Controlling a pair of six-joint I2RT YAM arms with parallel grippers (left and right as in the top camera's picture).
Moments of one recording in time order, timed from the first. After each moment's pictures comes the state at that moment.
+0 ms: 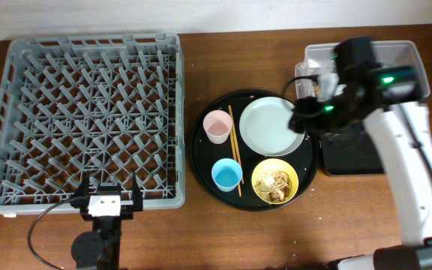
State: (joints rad) left arm 0.07 0.01 0.03 -0.11 0.03 0.18; right arm 0.14 1.59 1.67 -1.40 -0.25 0.23
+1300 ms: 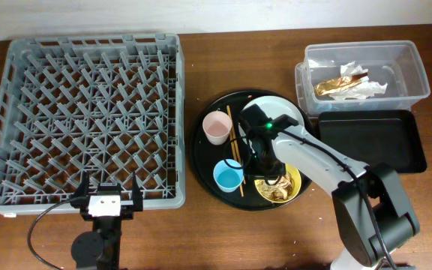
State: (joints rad) left arm 0.07 0.01 0.03 -0.11 0.03 0.18; right arm 0.49 1.82 1.18 -0.93 -0.11 0.51
